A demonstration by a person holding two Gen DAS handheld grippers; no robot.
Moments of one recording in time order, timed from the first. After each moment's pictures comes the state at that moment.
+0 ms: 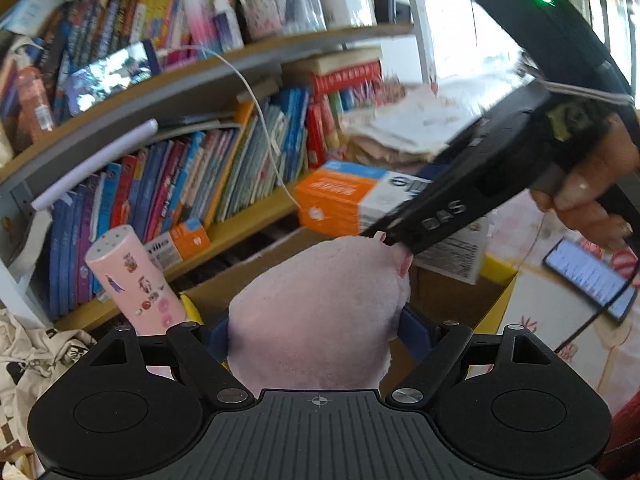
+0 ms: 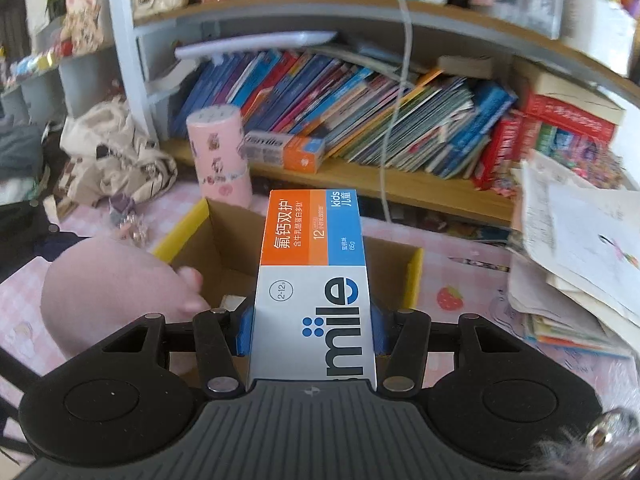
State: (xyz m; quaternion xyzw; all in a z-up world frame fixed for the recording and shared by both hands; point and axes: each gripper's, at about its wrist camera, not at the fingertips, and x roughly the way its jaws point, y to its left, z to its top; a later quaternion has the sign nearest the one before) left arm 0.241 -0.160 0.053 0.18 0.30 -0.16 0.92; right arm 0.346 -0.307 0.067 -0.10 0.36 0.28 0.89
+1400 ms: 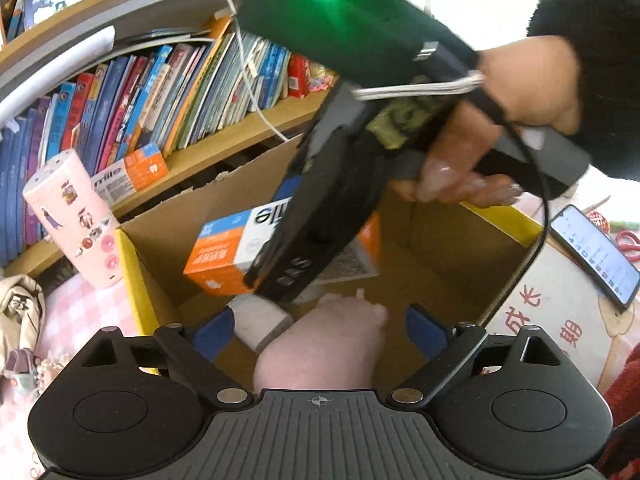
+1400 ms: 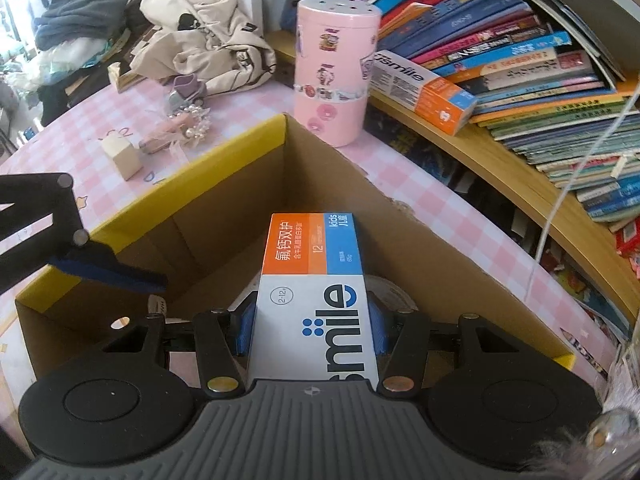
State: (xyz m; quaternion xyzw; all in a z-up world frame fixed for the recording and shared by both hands) left arm 0.273 -0.167 0.010 0.14 0.38 -0.18 0.89; right arm 0.415 -0.220 0.002 -0.24 0.41 0.43 0.77
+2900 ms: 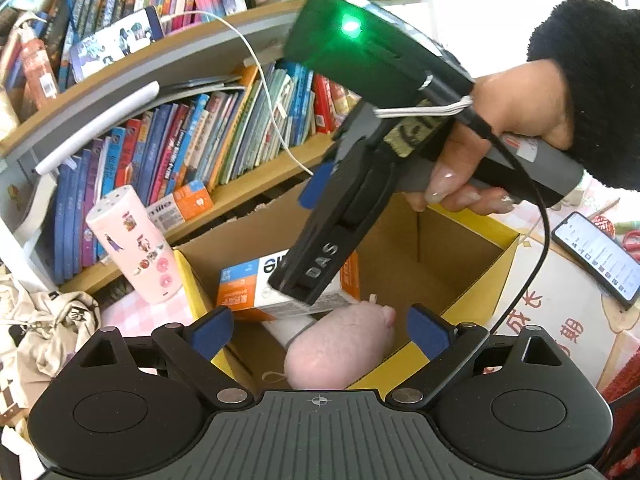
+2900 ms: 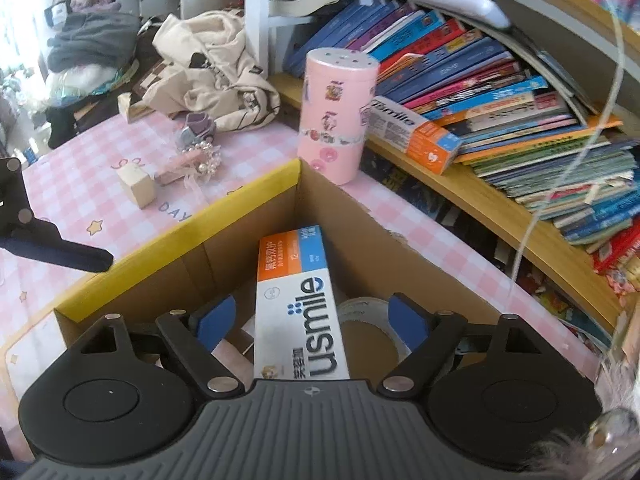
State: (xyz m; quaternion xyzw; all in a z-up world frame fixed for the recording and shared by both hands) left arm 0.221 -0.166 0.039 0.16 0.33 -0.13 0.92; right arm 0.383 -0.242 0.033 -0.23 0.35 0.42 0.81
